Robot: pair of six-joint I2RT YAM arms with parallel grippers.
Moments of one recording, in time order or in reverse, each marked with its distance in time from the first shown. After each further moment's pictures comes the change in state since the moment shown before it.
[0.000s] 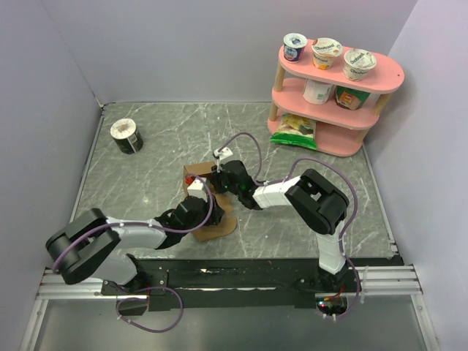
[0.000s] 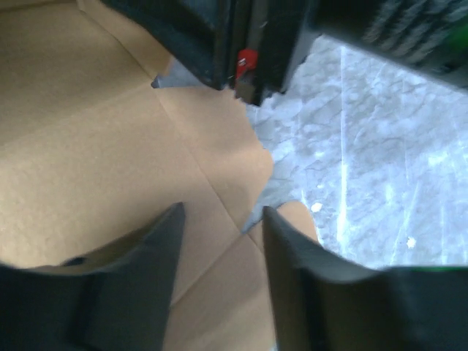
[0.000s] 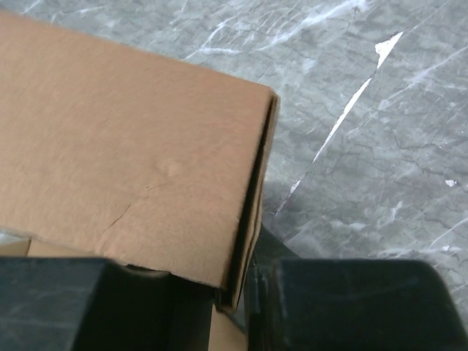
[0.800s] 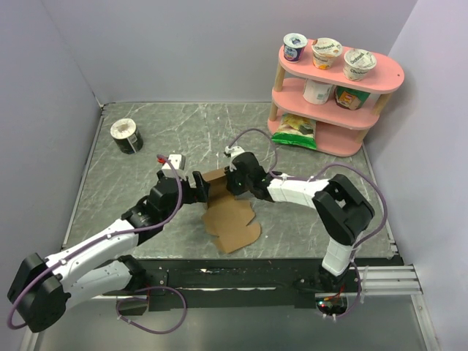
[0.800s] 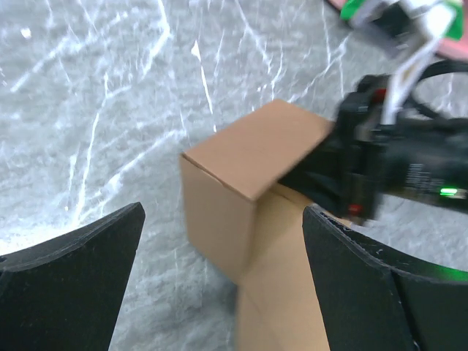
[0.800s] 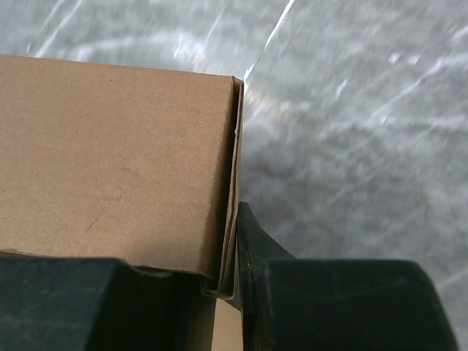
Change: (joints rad) left arm 0.127 -0.446 0.185 -0.459 -0.129 0.162; right arm -0.071 -0.197 0.002 -0.456 -0.093 0.014
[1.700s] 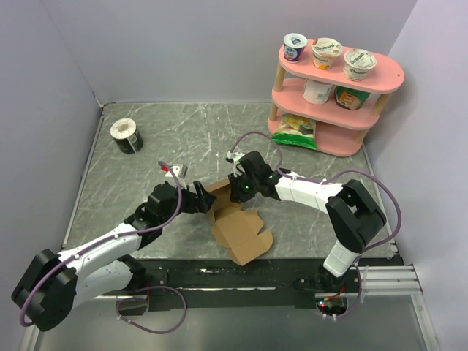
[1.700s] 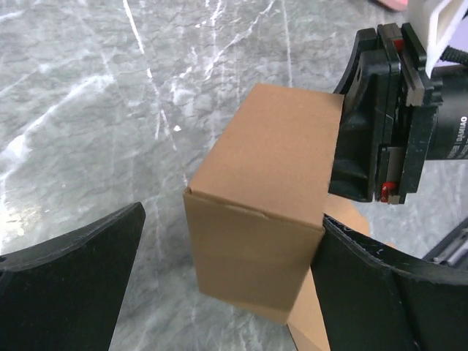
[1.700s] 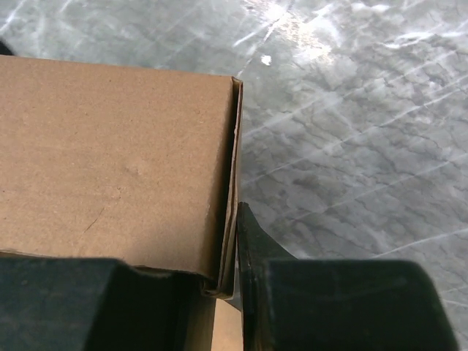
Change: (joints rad) left arm 0.089 0.046 -0.165 0.206 0.336 -0.090; right arm -0.028 -0.104 0.000 -0.258 -0.226 -0.037
